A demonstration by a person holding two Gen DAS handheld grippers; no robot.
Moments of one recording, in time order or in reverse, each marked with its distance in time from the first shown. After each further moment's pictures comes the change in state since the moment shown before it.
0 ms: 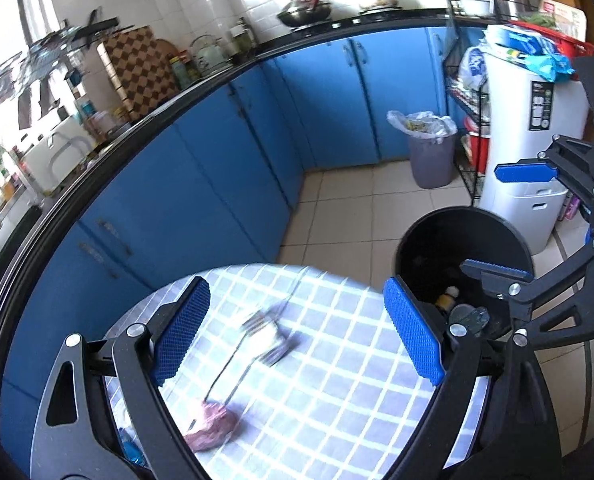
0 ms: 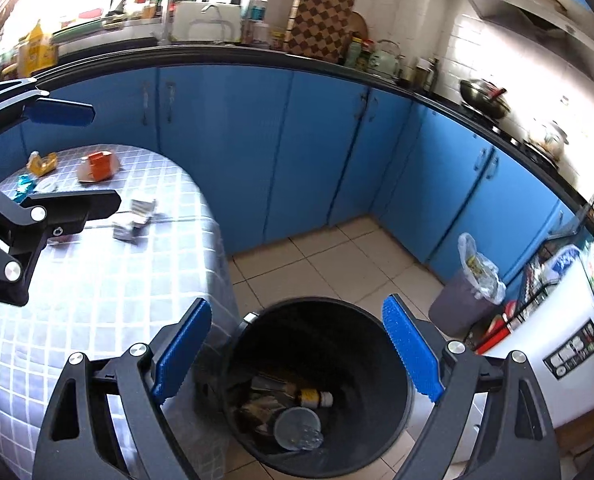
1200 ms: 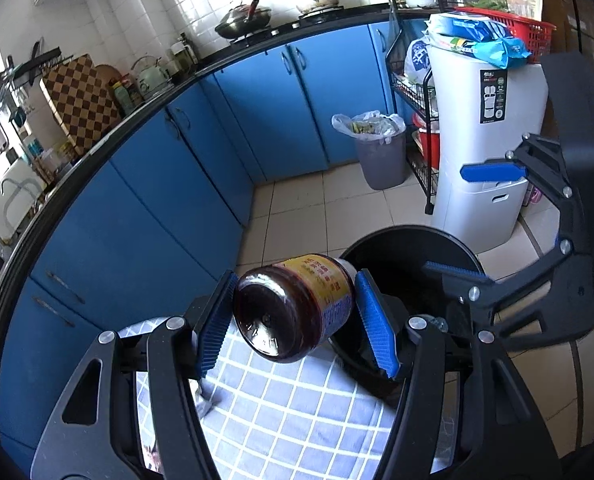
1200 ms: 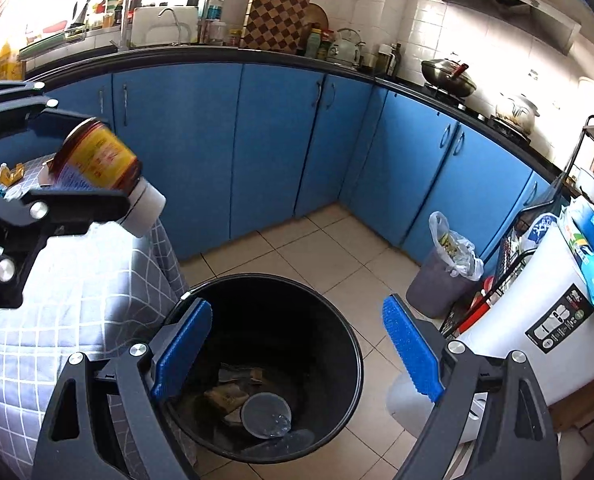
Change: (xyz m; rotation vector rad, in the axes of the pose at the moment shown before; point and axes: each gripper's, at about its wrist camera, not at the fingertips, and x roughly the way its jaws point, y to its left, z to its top) left arm 0.023 -0.080 0.054 0.135 -0.027 -0.147; right arm 0.000 -0.068 -0.033 0.094 0.014 -0.084
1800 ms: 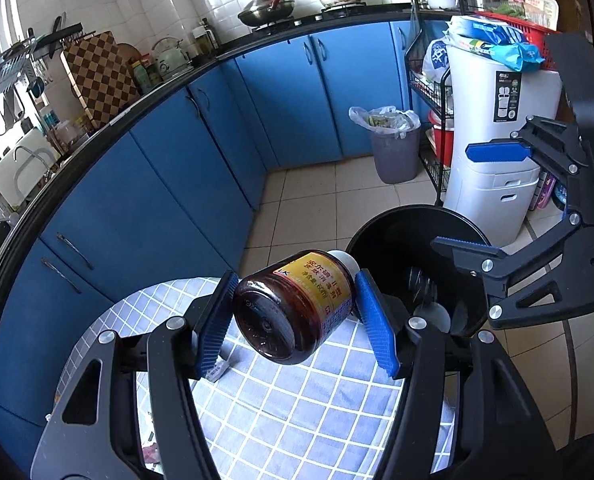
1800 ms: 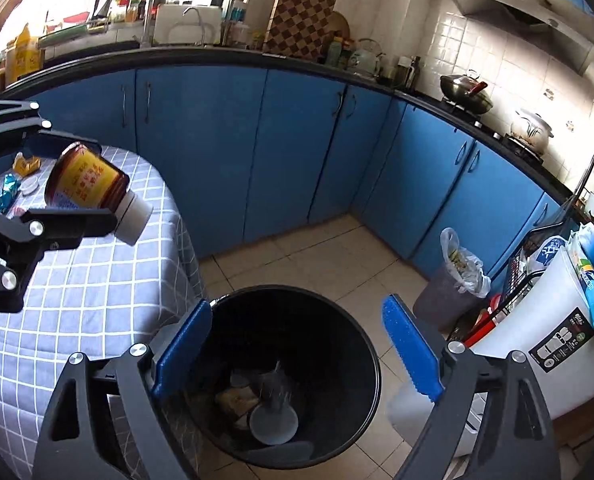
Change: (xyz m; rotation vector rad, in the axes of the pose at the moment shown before) left arm -0.017 0.026 -0.042 -0.072 0.024 0.020; right arm -0.005 0.027 0.012 -0.060 -0.024 0.028
